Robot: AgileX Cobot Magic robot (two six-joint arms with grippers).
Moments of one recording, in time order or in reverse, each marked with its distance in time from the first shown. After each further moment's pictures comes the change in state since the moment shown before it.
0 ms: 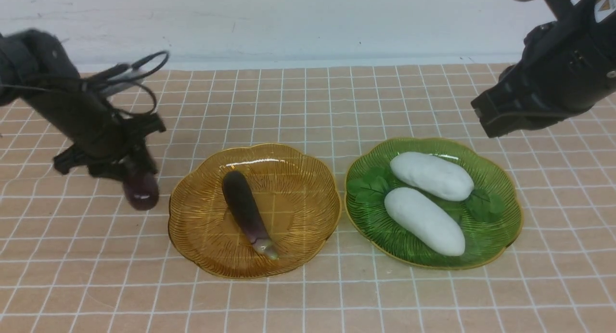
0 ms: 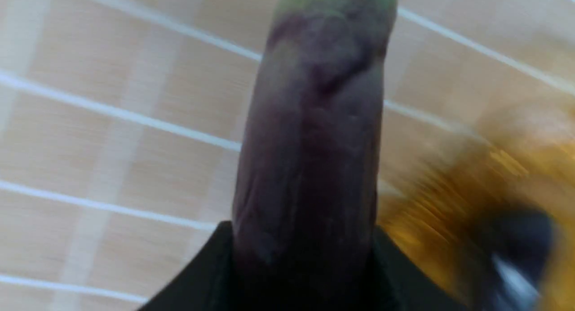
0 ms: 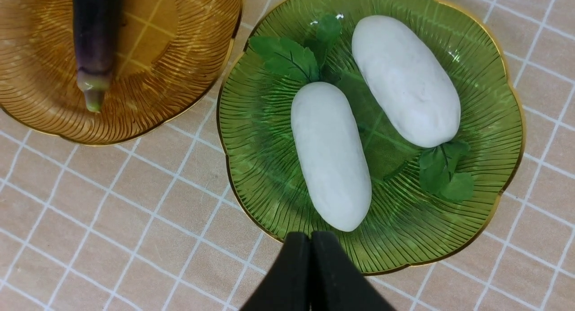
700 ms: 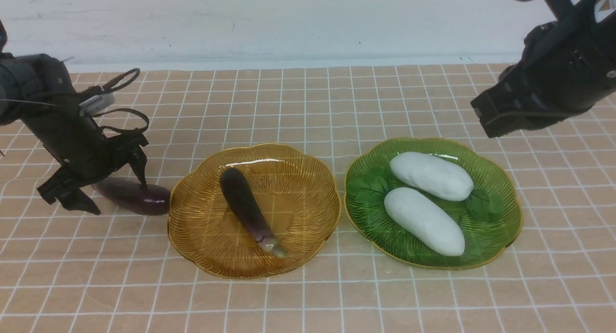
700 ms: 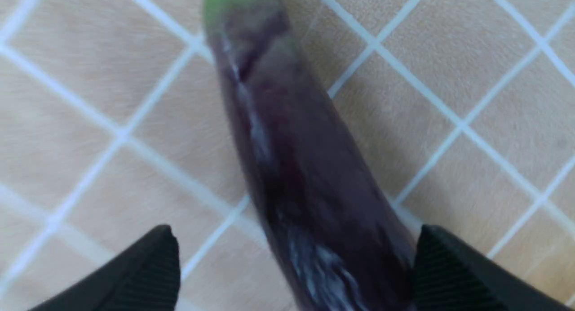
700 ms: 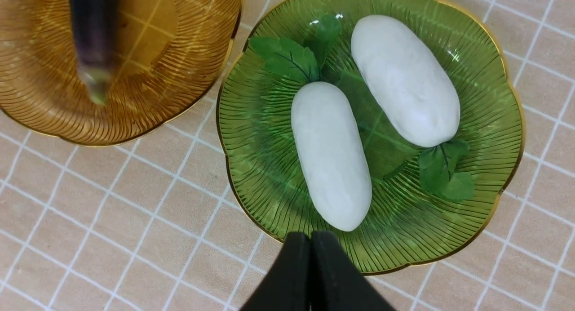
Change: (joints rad) right arm 0.000 0.000 0.000 0.000 0.000 0.003; left arm 0.040 0.024 0.087 0.219 -0.094 -0.448
